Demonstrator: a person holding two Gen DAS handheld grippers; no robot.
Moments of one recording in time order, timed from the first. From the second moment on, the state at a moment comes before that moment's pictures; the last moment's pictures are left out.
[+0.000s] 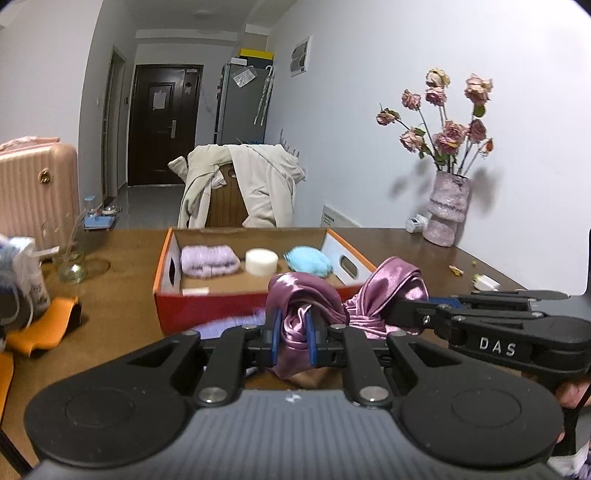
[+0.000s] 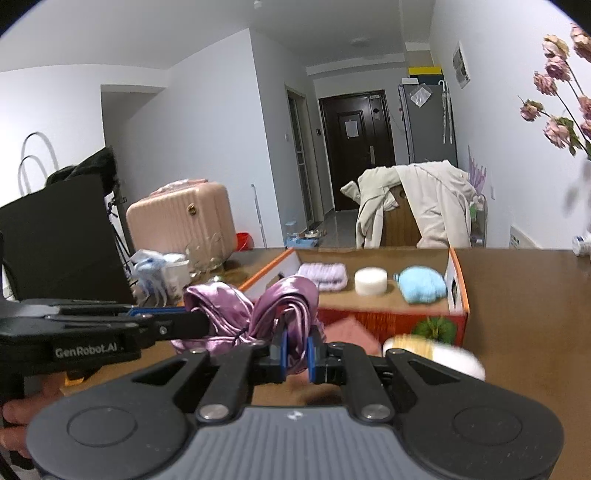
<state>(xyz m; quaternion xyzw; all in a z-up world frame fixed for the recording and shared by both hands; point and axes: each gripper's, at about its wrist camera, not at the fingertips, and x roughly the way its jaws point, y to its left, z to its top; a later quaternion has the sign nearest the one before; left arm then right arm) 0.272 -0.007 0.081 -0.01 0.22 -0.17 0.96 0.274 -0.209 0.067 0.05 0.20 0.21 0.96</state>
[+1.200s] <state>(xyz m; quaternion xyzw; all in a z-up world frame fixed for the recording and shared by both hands) 0.500 0.037 0.063 0.05 0.30 -0.12 0.95 0.571 -0.164 0.032 0.16 0.38 0.19 0.89</state>
